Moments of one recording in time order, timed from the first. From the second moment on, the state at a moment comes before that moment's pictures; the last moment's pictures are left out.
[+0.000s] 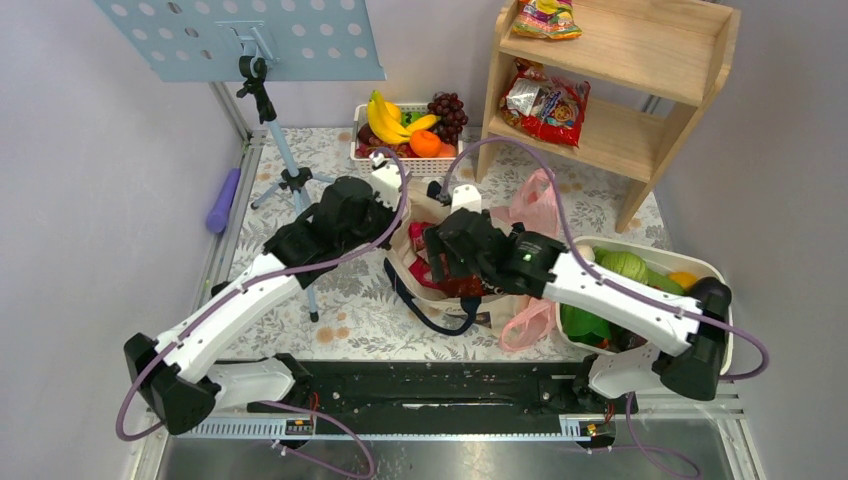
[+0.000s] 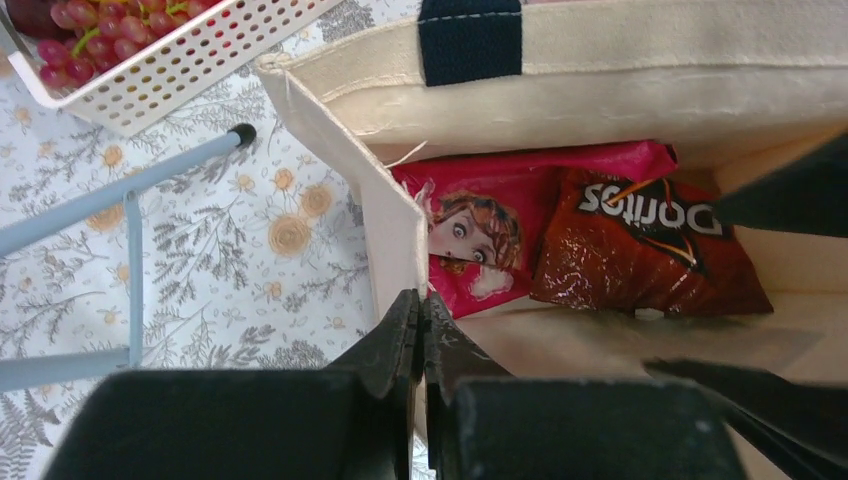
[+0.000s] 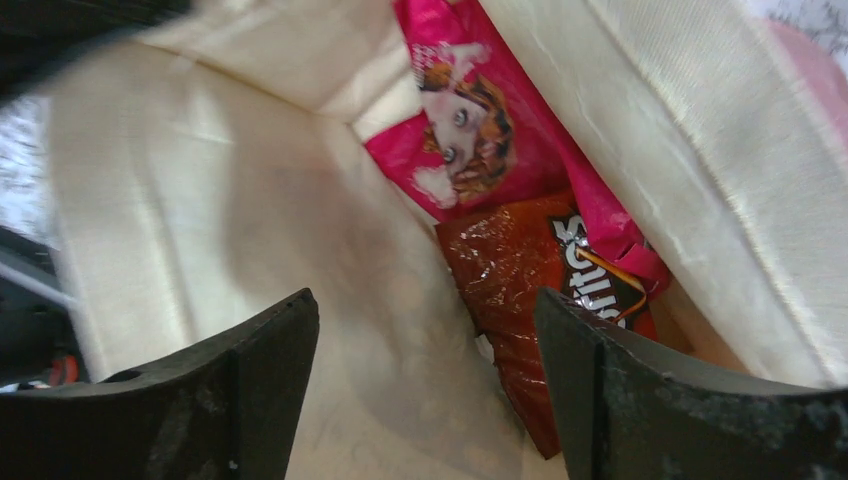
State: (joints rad) left arm -0.72 1.18 1.18 -0.52 -0.07 -0.04; right arm 1.05 1.34 1.32 -0.74 0.40 0.52
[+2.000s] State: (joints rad) left arm -0.72 1.06 1.07 -0.46 -0.11 -0.07; right arm 0.96 0.89 1.09 -0.34 0.28 0.45
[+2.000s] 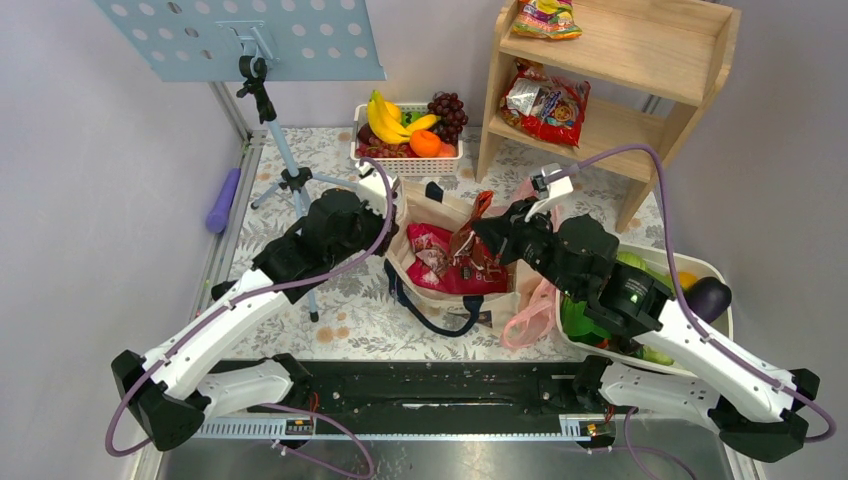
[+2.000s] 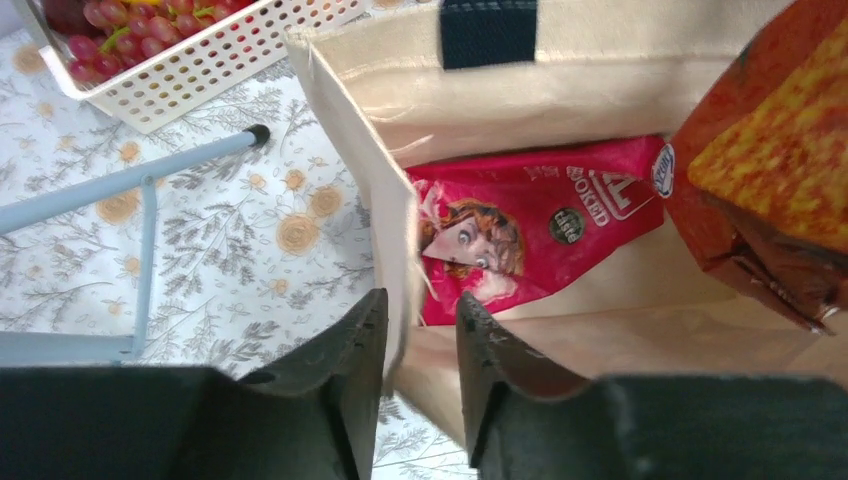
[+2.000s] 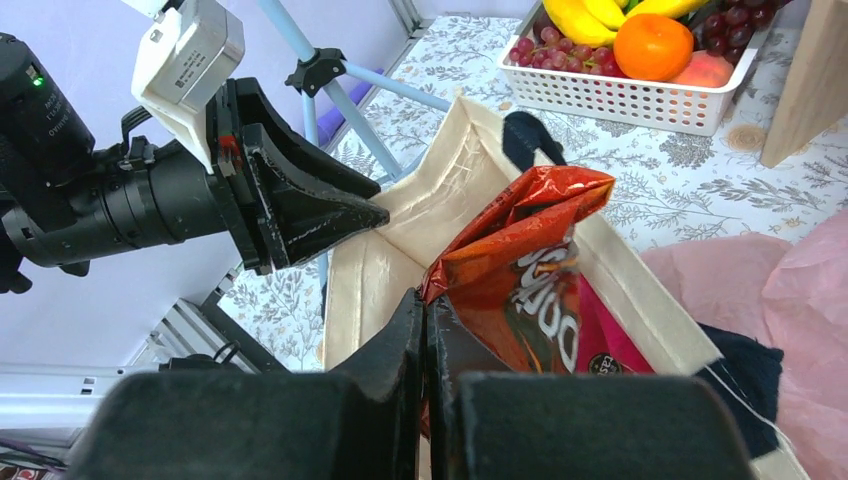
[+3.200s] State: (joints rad) left arm -1.01 1.00 1.00 -0.02 -0.03 -0.28; right arm 0.96 1.04 1.26 -0.29 0.25 0.50
